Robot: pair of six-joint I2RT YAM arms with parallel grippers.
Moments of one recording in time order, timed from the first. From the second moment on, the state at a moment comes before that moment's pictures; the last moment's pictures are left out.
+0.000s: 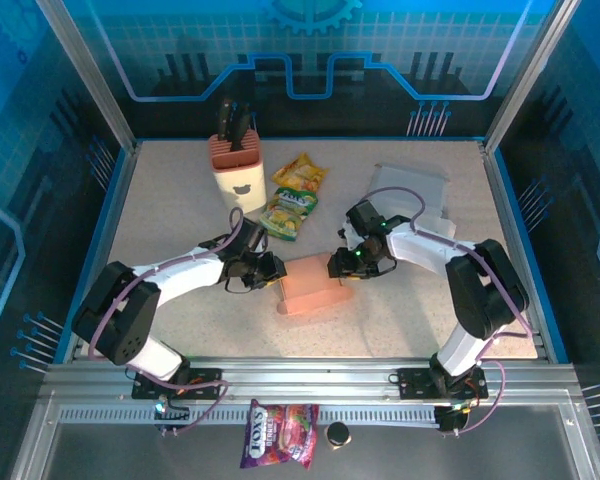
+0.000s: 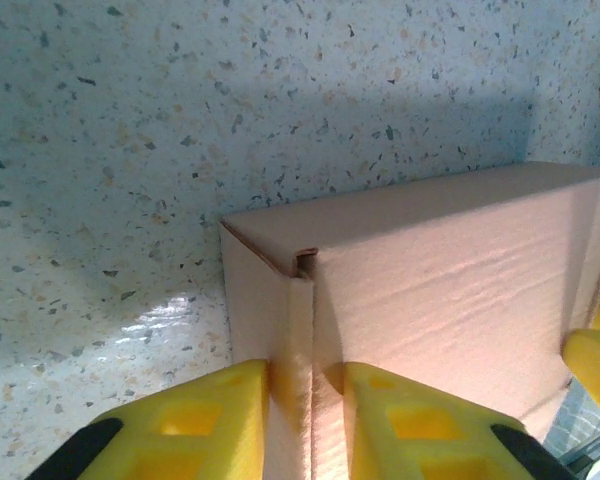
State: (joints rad) left arm -0.50 1.52 0.78 -0.32 0.33 -0.91; right arm 0.50 1.69 1.02 -0.64 -0.39 0.42
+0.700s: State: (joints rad) left arm -0.50 1.45 0.70 -0.28 0.37 -0.98; right arm 0.50 1.63 1.00 -0.63 -0.41 0.47
